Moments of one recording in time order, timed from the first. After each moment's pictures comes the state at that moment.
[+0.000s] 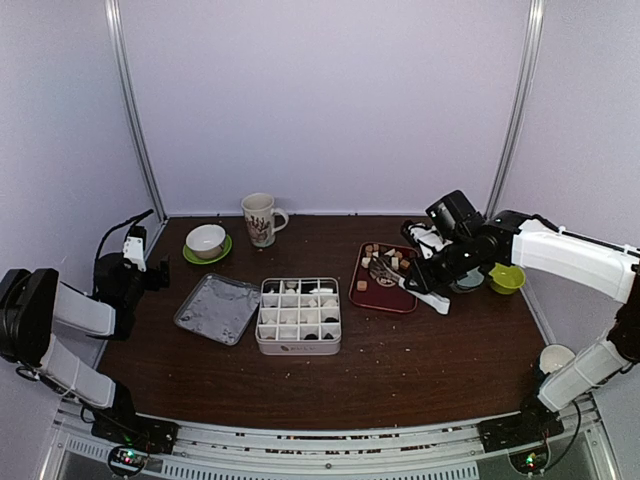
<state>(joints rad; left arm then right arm) 0.05 1.42 0.33 0.96 -0.03 0.17 0.62 1.43 1.15 -0.69 -0.05 0.18</state>
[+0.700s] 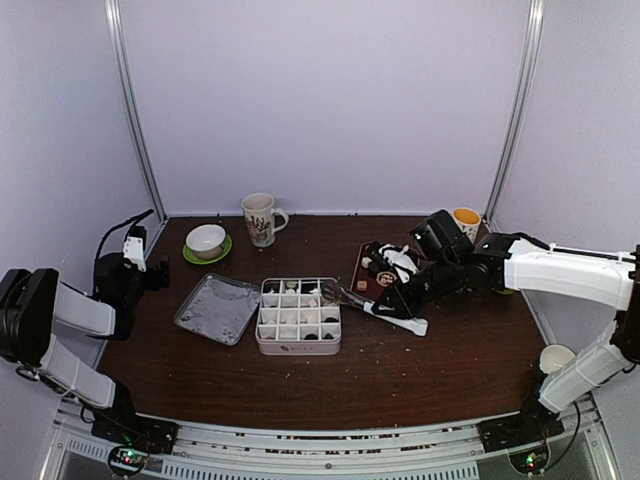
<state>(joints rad) 0.05 1.42 0.33 0.96 -0.03 0.17 0.77 1.41 1.04 -0.50 -0.26 0.10</state>
